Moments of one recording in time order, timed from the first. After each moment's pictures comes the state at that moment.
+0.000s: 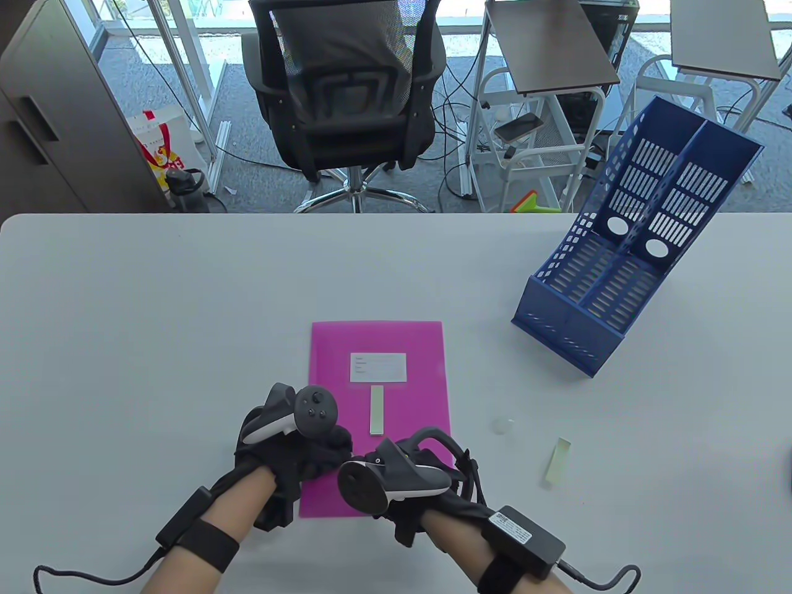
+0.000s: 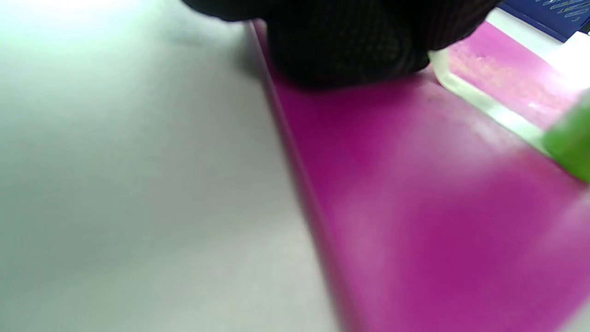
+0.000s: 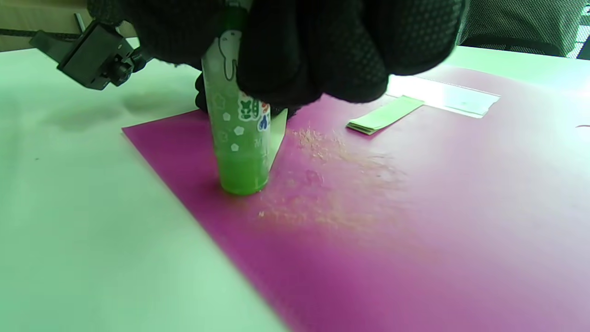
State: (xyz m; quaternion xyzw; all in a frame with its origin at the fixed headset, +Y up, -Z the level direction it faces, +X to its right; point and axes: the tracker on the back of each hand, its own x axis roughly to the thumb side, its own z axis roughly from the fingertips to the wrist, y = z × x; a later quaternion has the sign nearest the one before) left_hand -0.171 -0.772 -0.280 -0.29 -0.21 0.11 0.93; right_hand -0.029 -0.714 -0.207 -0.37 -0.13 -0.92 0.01
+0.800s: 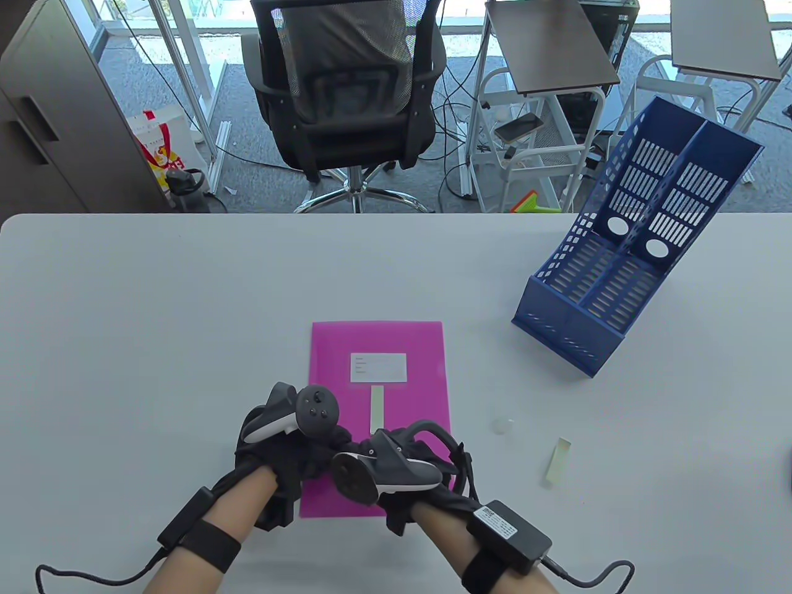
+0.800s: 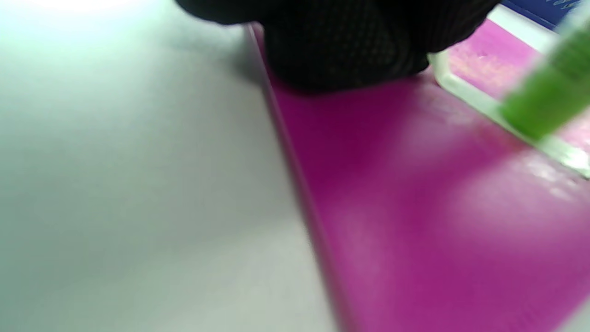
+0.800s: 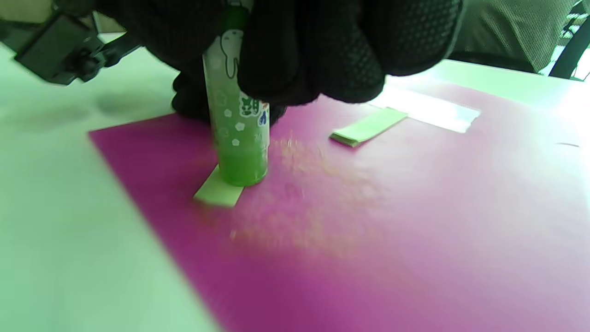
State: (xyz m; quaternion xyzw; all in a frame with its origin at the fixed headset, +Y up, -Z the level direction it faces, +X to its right) left_hand -0.170 -0.771 -0.281 -0.30 -0.21 0.10 0.93; right_hand -0.026 -0.712 -0.203 -0.36 -0.13 -0.92 0.05
